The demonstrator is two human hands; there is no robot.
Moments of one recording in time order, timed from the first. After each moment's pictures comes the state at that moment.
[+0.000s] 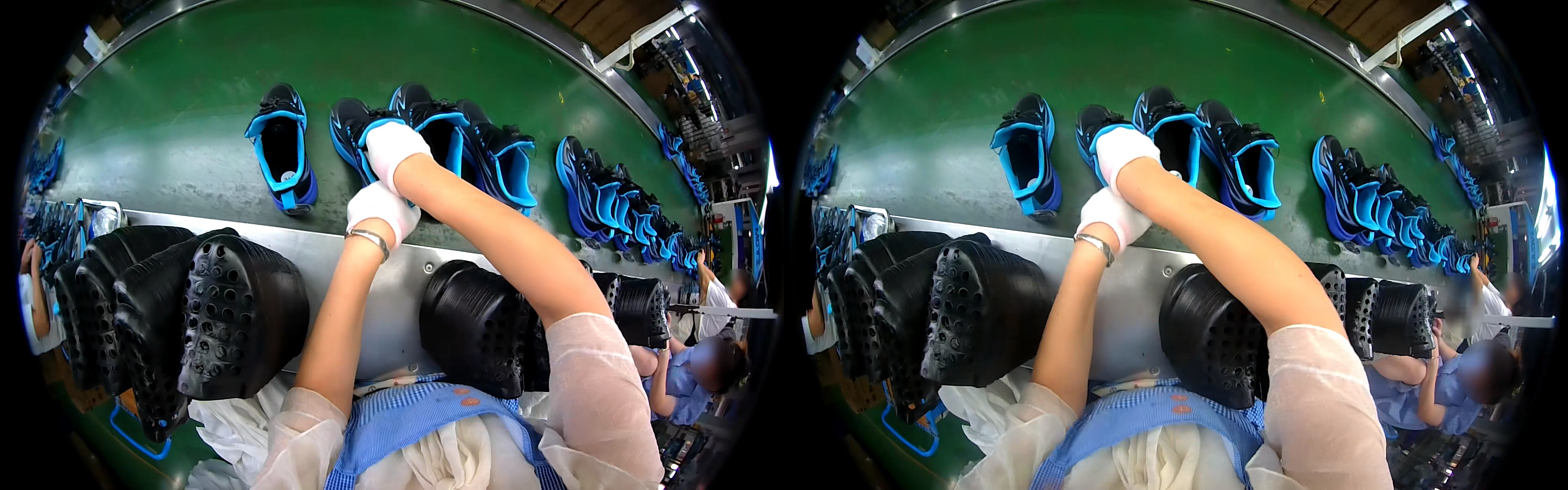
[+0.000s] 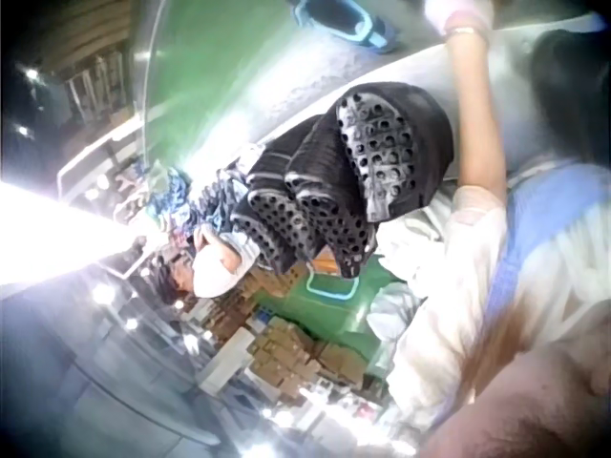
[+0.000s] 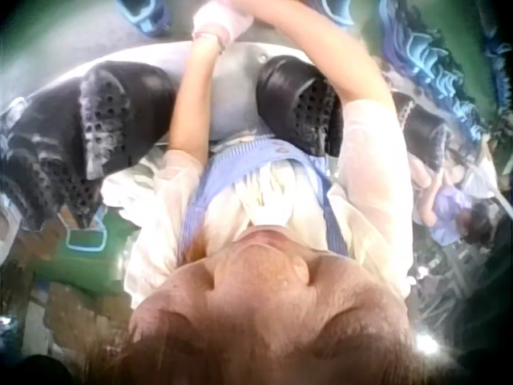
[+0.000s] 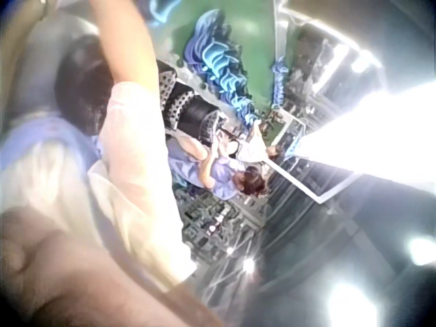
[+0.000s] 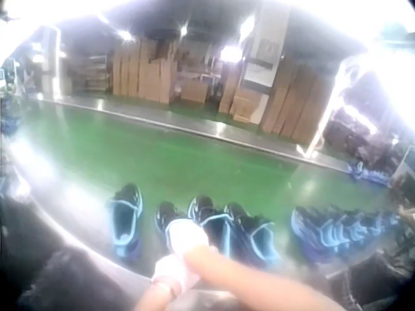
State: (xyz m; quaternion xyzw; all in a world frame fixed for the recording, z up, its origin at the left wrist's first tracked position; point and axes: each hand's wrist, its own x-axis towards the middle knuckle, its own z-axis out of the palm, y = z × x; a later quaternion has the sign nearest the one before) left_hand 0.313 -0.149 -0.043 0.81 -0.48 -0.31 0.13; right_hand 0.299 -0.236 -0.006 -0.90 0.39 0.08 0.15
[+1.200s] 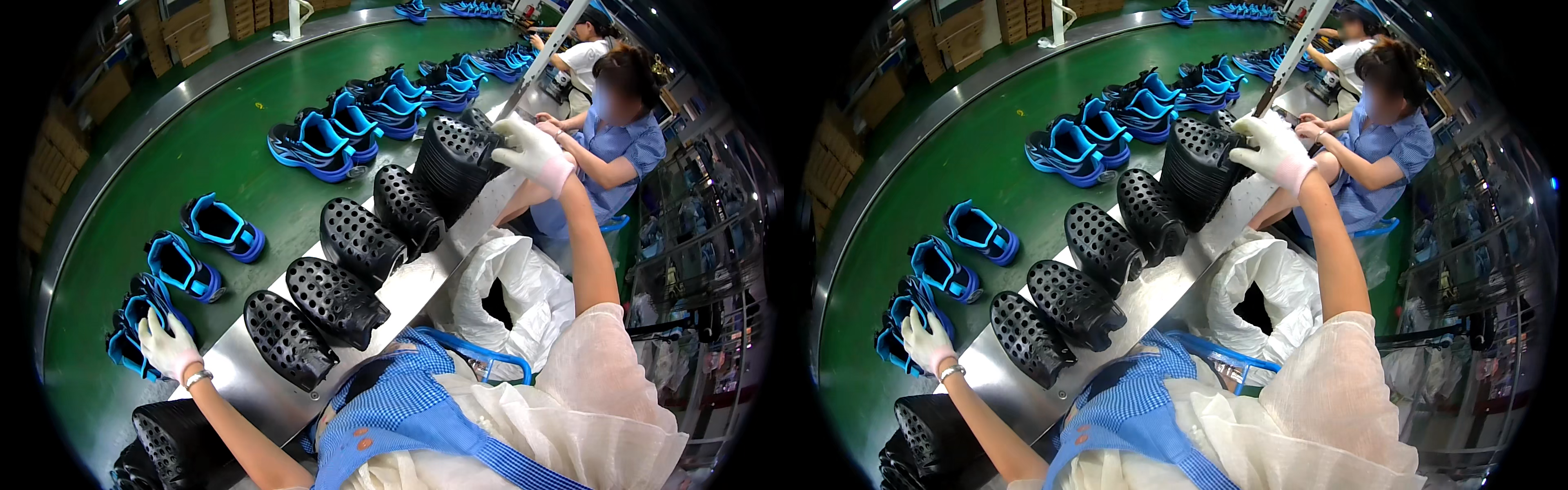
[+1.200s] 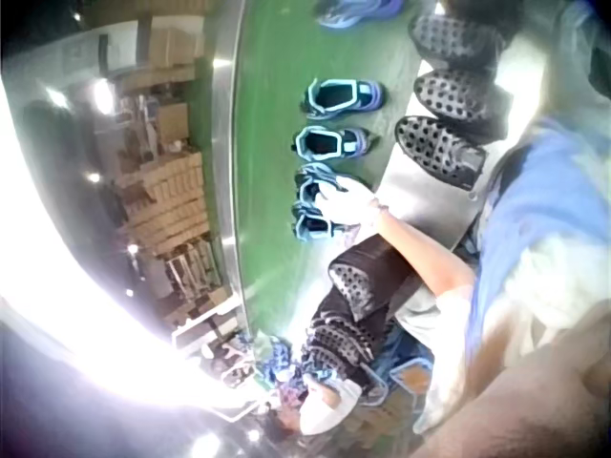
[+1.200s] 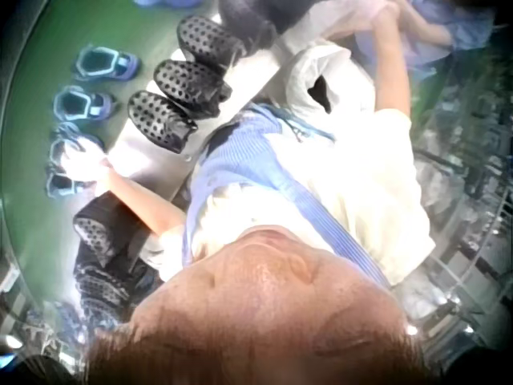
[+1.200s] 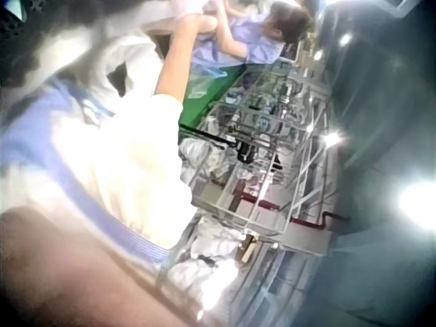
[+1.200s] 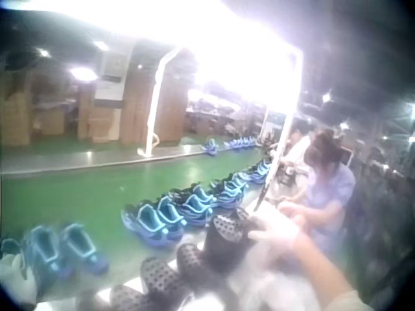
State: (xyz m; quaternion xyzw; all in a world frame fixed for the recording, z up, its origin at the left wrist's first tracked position) left_hand 0.295 -0.107 -0.010 0.82 -0.51 0.20 0.19; right_hand -0.322 -0.115 0.147 -0.72 0.67 -0.19 0.00
